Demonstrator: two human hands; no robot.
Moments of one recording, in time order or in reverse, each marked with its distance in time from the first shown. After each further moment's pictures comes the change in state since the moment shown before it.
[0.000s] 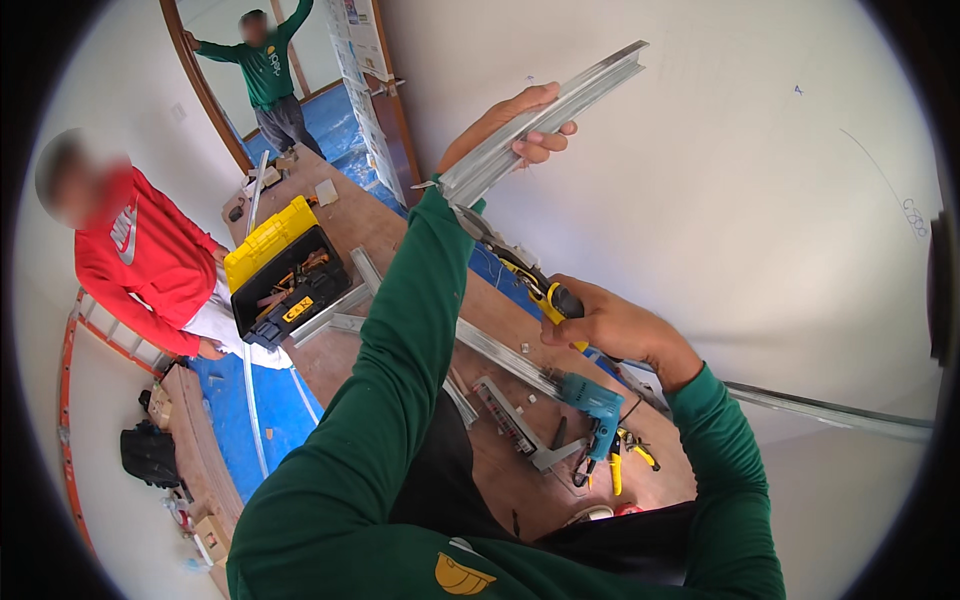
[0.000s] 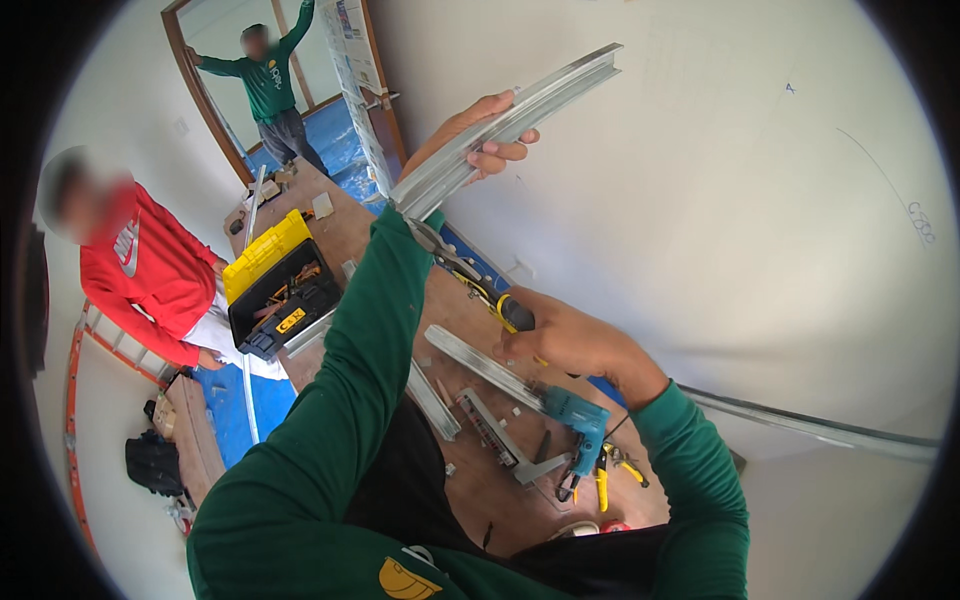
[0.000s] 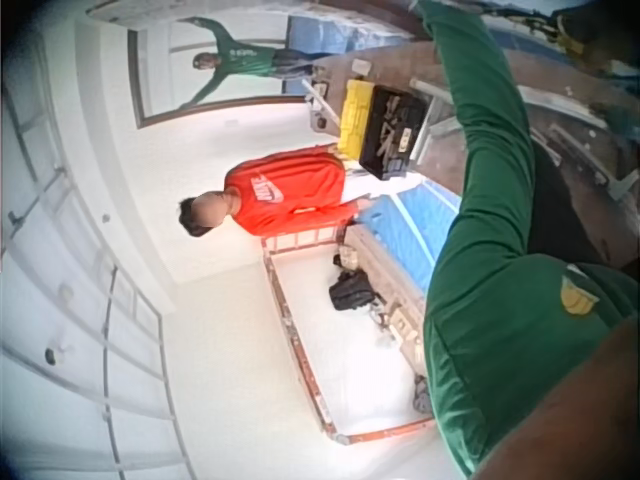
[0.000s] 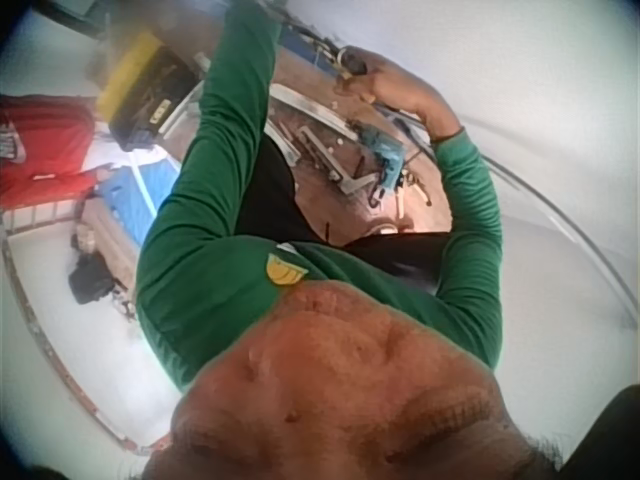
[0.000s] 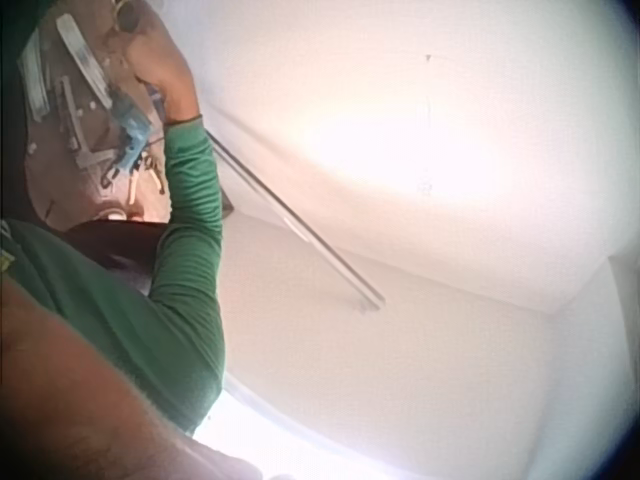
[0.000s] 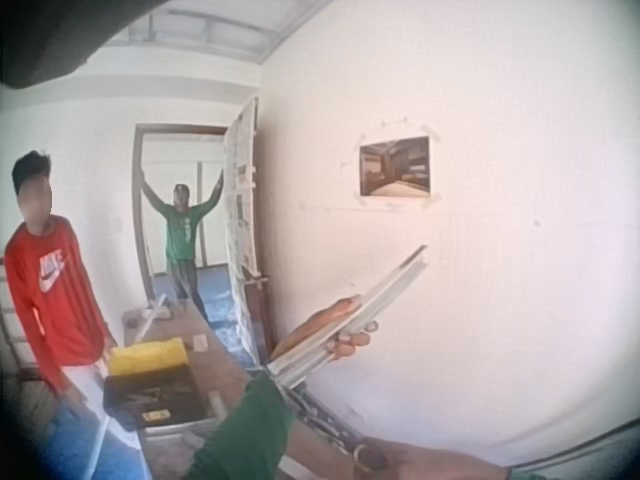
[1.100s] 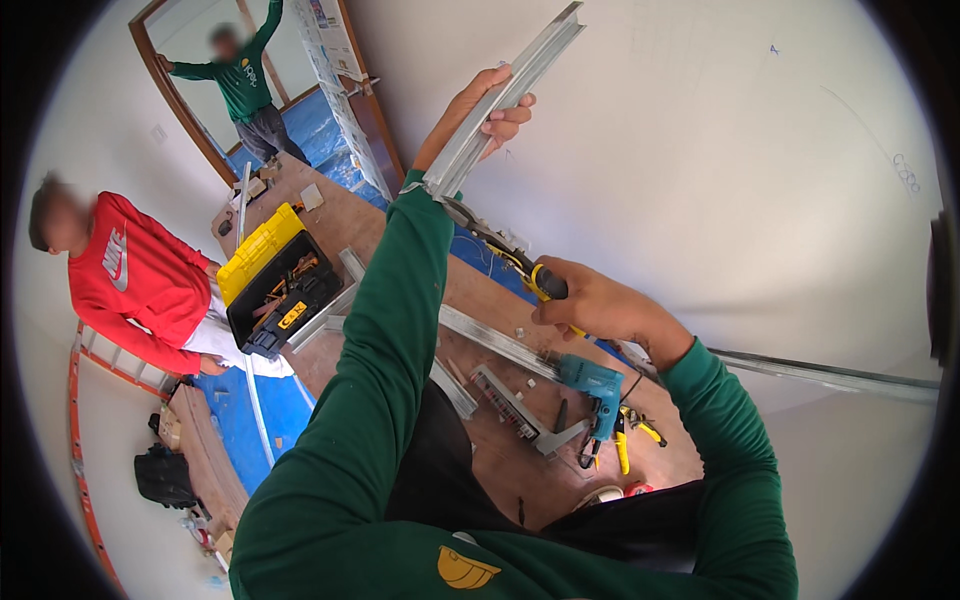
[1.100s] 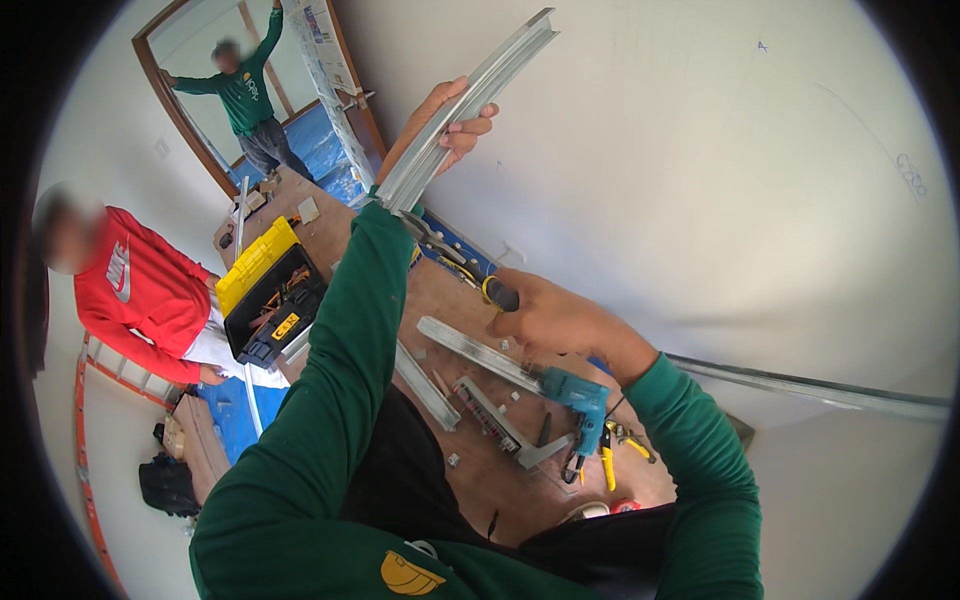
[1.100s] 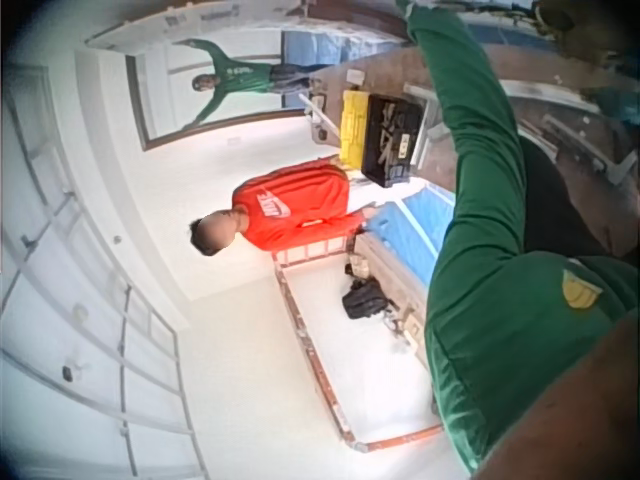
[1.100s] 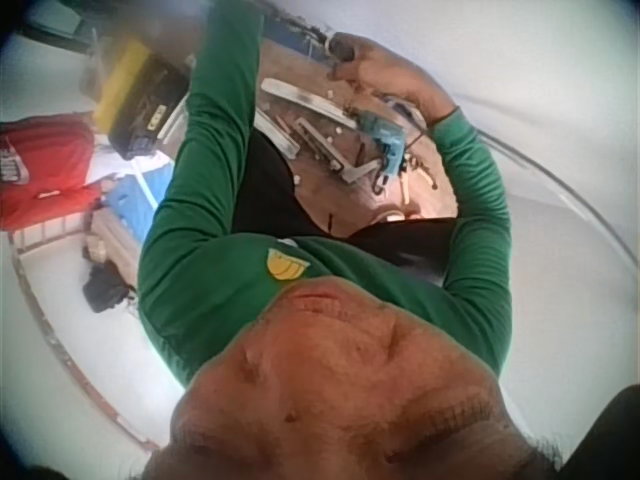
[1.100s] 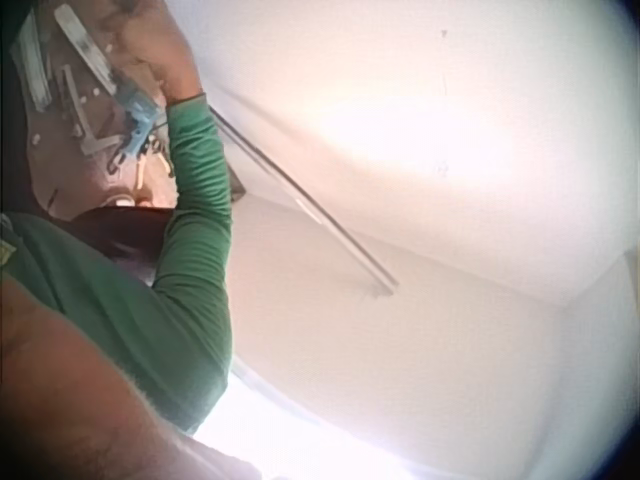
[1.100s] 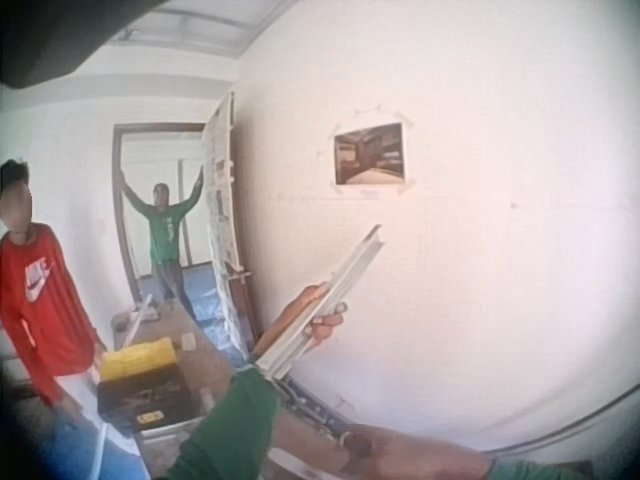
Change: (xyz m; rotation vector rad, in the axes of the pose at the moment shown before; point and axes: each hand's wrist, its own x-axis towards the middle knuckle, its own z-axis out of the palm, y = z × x) left_hand 0.027 -0.012 -0.036 -0.214 -0.084 -0.007; right_hand 0.001 0.005 0.002 -0.043 0.129 0.061
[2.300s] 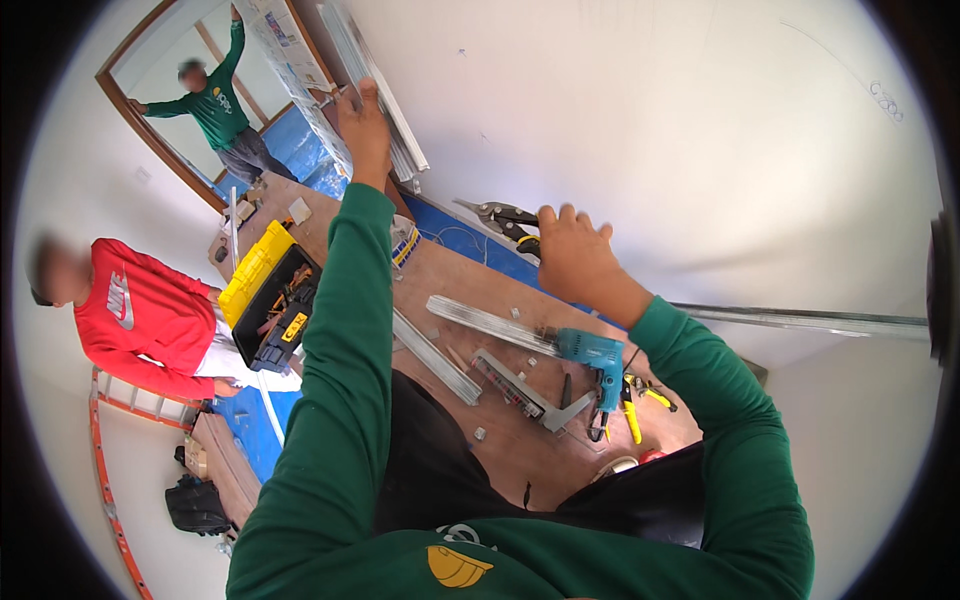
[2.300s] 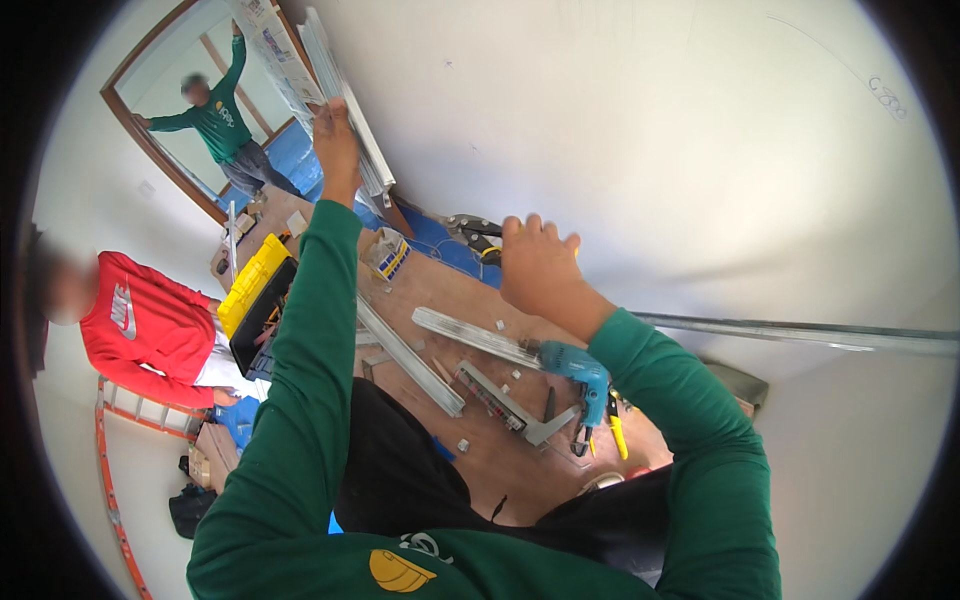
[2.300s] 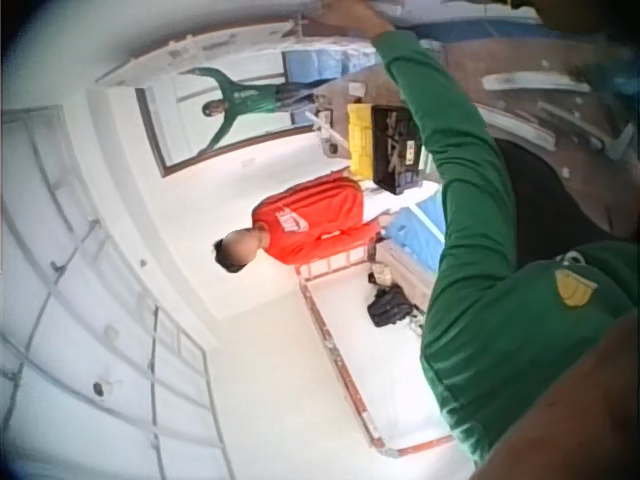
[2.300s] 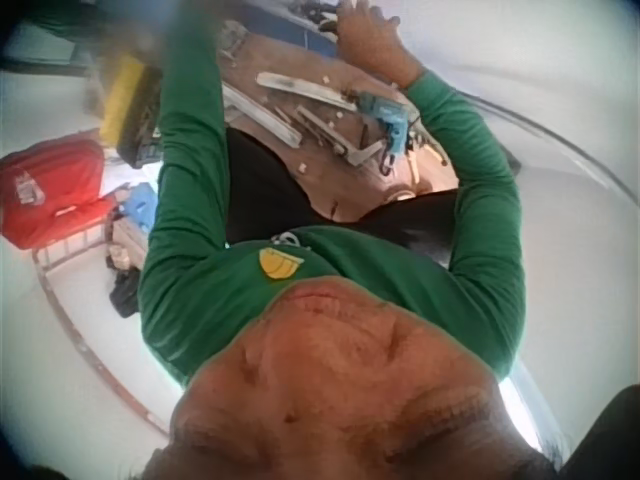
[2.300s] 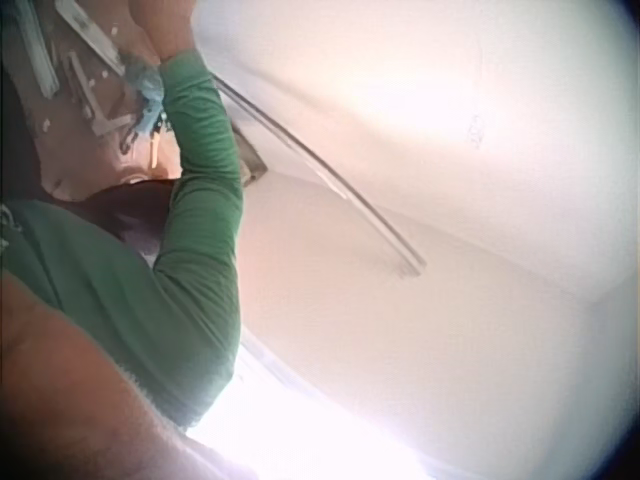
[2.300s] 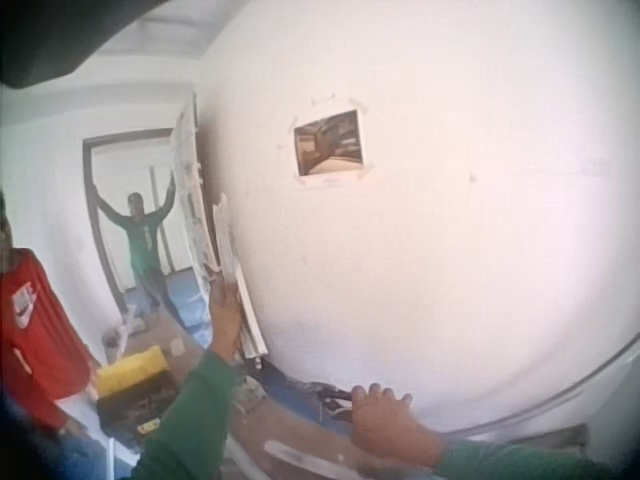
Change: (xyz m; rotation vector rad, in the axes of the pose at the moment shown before) left_hand -0.031 0.012 -0.087 1.107 0.969 0.768; right_hand 0.029 0.051 0.009 -1.035 0.661 -0.011
